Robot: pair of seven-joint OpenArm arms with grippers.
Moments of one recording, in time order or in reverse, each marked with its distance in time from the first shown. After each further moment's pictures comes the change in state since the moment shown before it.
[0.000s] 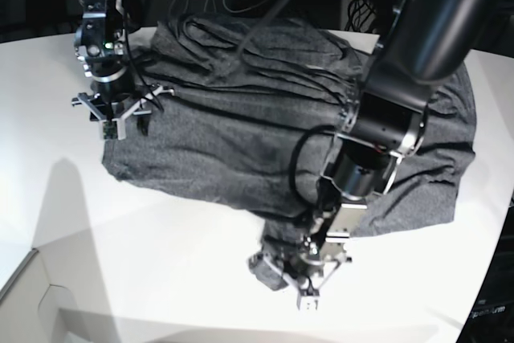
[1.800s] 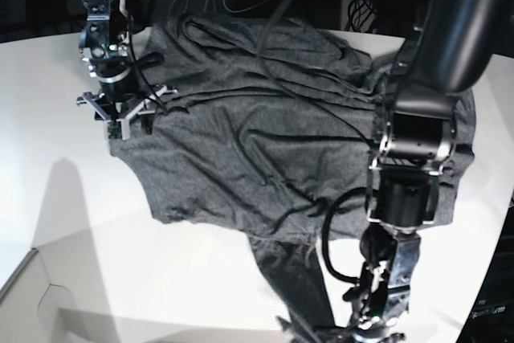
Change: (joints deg) left arm -3.4 -6.9 -11.5 23.7 -0.3 -0.1 1.5; right arm 0.9 -0.8 -0.2 -2.2 0.0 0.0 0.0
